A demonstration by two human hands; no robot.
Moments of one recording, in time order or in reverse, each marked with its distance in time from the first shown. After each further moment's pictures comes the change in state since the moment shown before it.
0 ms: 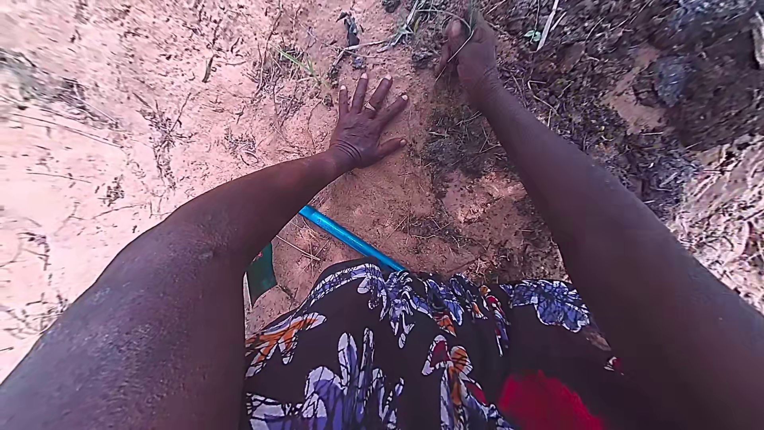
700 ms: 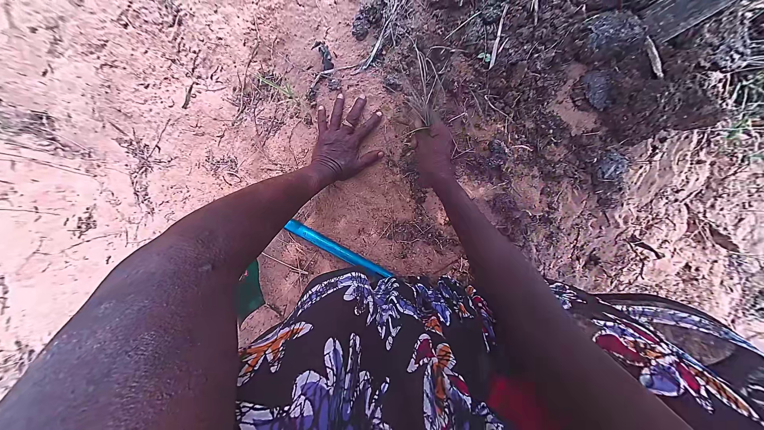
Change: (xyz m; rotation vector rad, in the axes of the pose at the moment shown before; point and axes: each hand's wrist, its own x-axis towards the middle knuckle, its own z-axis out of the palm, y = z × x) left_hand -0.004 -0.007 0.011 0.016 0.064 0.039; right_hand -0.119 -0.008 0.035 -0.260 0.269 0.247
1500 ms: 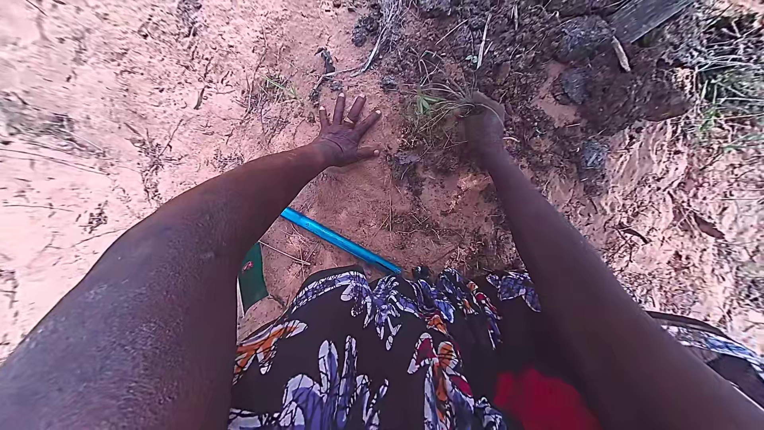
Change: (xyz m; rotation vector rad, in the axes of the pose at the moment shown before) left_hand 0.021 0.014 -0.042 -0.013 -0.418 -0.126; right_hand 0.036 0.013 -0.096 -0.552 0.052 -0.193
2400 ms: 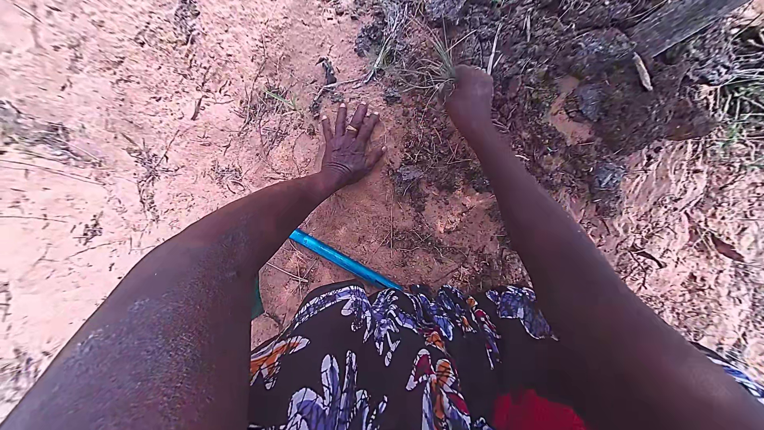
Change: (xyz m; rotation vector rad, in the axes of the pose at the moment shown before) left_hand 0.011 0.001 0.042 -0.042 0.476 0.021; right_hand 0.053 -0.069 0.001 -0.146 -0.107 0.053
